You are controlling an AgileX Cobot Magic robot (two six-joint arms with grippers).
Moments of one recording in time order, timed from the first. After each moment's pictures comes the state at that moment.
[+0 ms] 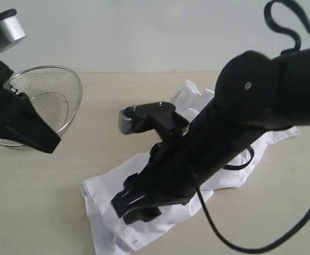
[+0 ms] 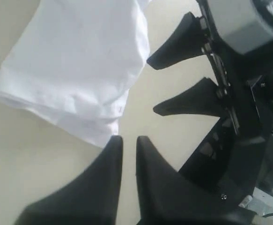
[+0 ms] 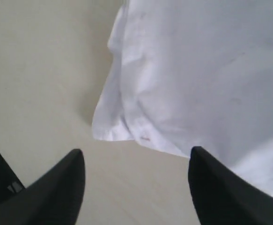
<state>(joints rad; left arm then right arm) -0.19 1.33 -1.02 -0.66 1.19 0.60 0.63 1.62 -0.95 0.61 0.63 -0.37</state>
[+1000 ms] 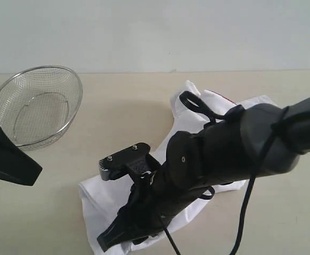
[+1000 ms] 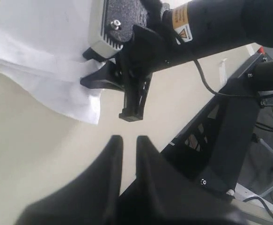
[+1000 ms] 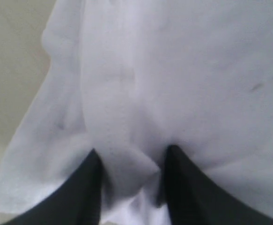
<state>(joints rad) -0.19 1.13 -0.87 -0.68 1.21 0.52 0.75 1.88 -0.94 0.59 0.32 -0.37</state>
